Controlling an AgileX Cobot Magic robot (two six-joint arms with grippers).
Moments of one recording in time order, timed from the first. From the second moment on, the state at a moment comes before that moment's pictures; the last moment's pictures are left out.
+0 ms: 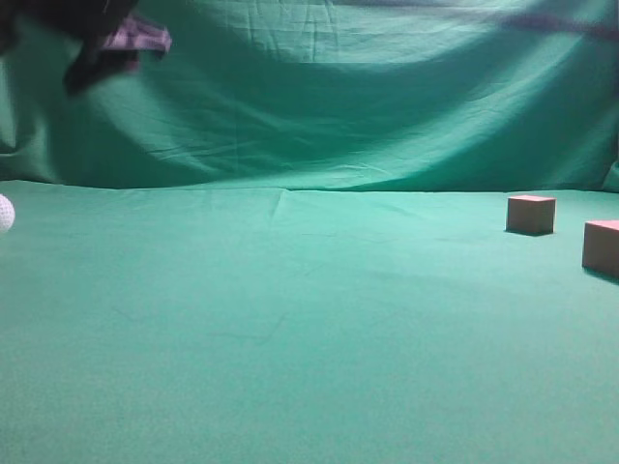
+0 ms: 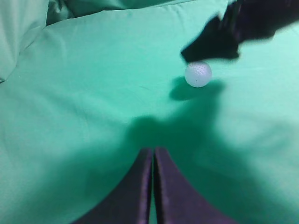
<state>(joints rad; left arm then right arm) -0.04 -0.02 0.01 0.32 0.39 -0.08 0.86 2.33 -2.15 0.46 0.52 -0.43</state>
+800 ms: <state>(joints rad) -0.04 -0.02 0.01 0.32 0.39 -0.08 0.70 1.67 -2.04 0.15 1.26 -0.15</state>
